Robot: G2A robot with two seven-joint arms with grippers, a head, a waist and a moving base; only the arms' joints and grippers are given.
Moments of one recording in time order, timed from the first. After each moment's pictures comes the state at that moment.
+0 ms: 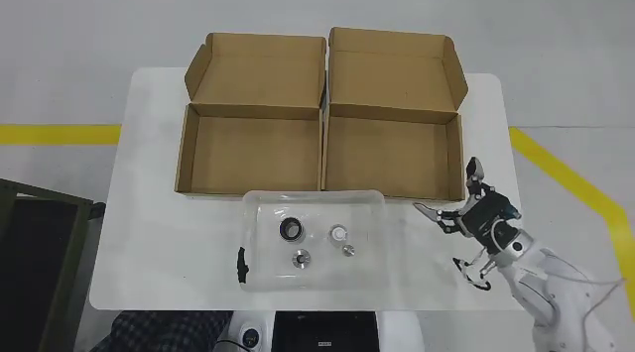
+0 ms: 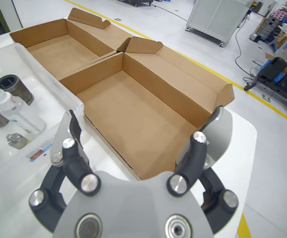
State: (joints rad) left arm -0.01 -0.37 -0.75 -1.25 2.03 -0.40 0.22; right arm -1.74 -1.17 1.69 -2.01 -1.45 -0.66 -0.12
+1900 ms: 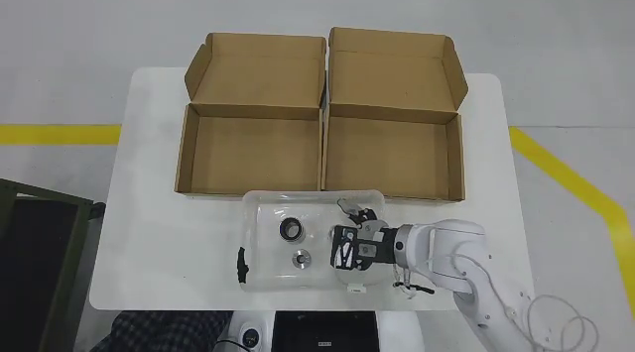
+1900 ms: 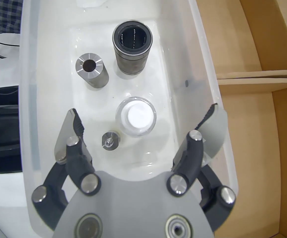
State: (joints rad) left arm -0.01 -0.37 -0.75 -1.25 2.03 -0.40 0.22; right arm -1.38 -1.15 1.12 -2.00 -1.39 -0.88 0.63
